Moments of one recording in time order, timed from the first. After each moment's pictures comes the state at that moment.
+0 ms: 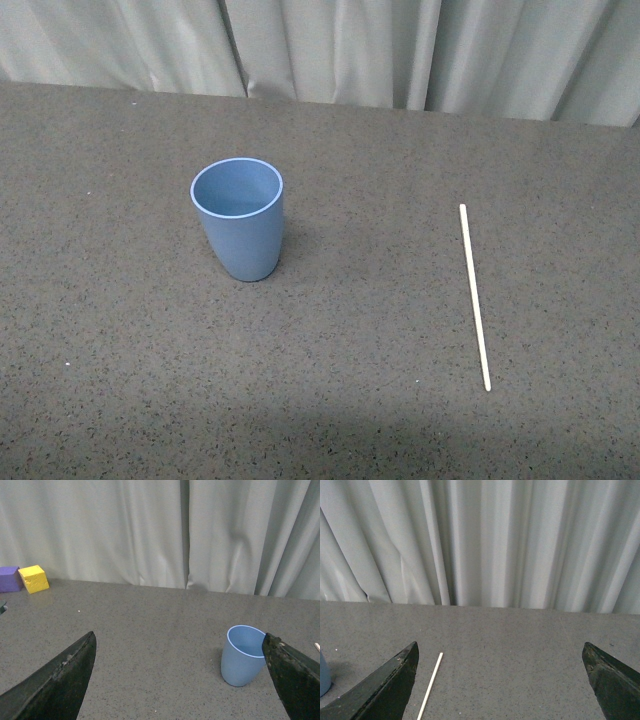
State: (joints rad) left arm 0.00 0.00 0.02 0.00 0.00 0.00; right arm 0.00 0.00 0.00 0.00 0.00 0.00
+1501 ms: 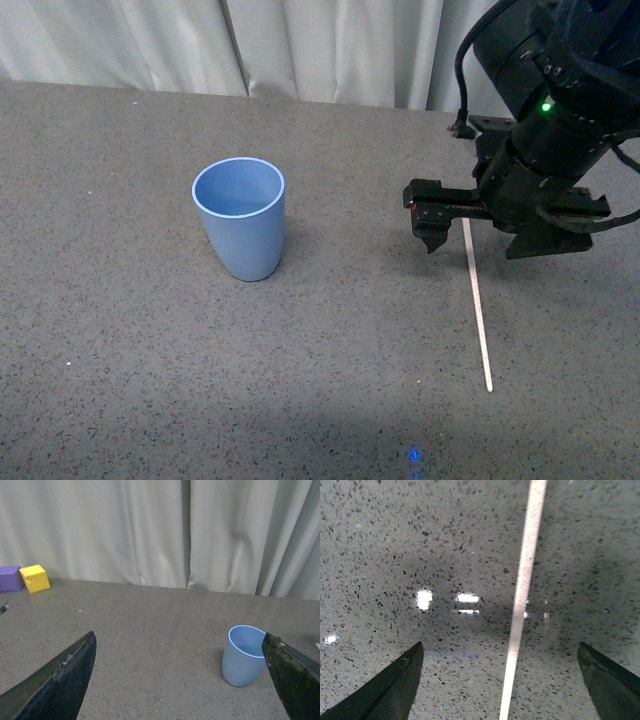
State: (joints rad) left arm 0.00 0.00 0.02 0.00 0.00 0.00; right arm 0.28 2.26 1.40 -0.45 0.01 0.30
